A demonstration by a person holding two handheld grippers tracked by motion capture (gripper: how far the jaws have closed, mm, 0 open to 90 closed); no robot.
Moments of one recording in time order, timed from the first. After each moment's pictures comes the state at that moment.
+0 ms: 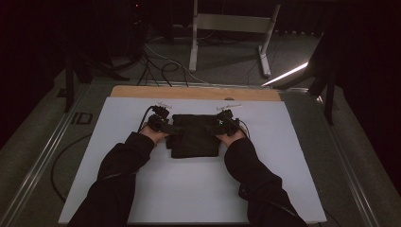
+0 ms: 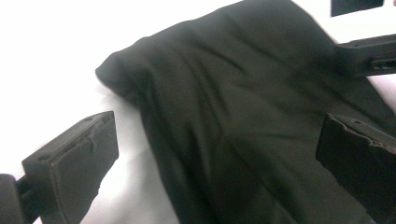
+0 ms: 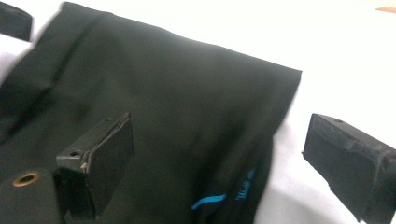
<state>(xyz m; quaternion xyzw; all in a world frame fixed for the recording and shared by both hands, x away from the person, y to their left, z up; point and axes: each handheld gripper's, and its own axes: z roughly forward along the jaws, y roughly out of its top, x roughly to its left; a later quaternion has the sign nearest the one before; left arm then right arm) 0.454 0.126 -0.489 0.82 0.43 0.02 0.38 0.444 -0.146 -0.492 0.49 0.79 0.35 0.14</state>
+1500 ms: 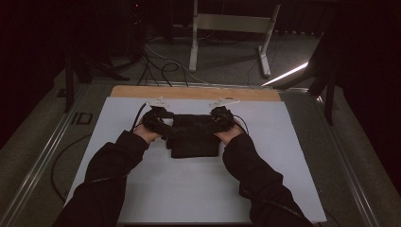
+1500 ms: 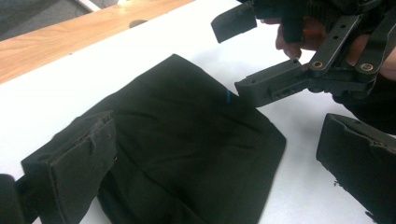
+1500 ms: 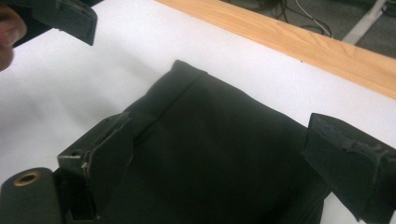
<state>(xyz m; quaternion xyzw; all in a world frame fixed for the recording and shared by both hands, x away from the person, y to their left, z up) 0.412 0.128 -0.429 0.83 0.31 0.03 0.46 0.425 -0.124 -0.445 0.38 0.81 0.43 0.14</state>
